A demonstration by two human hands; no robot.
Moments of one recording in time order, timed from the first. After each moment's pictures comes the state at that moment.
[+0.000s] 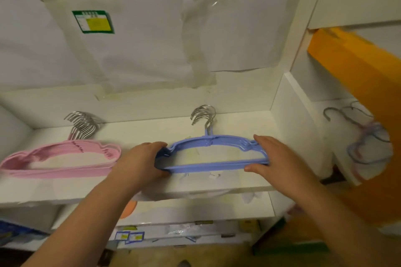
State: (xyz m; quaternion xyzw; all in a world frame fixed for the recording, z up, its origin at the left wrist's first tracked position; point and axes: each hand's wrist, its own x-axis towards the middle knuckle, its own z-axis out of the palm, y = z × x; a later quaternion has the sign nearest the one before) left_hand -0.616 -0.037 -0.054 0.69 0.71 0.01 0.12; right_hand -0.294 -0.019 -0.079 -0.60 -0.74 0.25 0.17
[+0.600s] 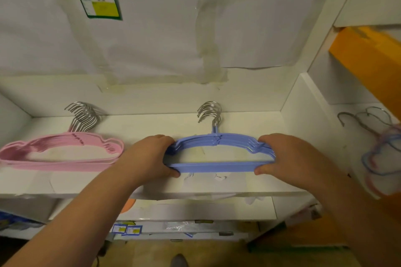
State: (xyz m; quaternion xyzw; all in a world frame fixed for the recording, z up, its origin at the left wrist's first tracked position) left_hand -0.617 -0.019 -0.057 0.73 0.67 -0.04 0.11; right_hand -0.299 0.006 -0.052 -0.60 -0.78 0.17 0.04
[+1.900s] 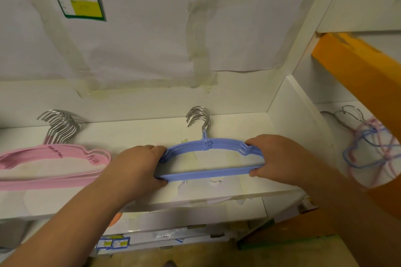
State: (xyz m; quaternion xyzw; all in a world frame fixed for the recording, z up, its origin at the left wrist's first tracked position) left_hand -0.627 -0.021 -0.061 0.77 0.64 -0.04 0.04; right_hand -0.300 0.016 -0.059 -0.56 -0.81 0.14 0.01
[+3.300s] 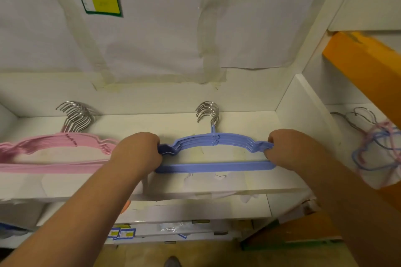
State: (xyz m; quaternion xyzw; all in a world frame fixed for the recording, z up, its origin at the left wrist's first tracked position) left_hand -0.629 -0.006 -0.057 0.64 0.76 -0.10 0.10; right_hand -0.305 0.030 -0.056 -0.69 -0.71 0.11 -0.06
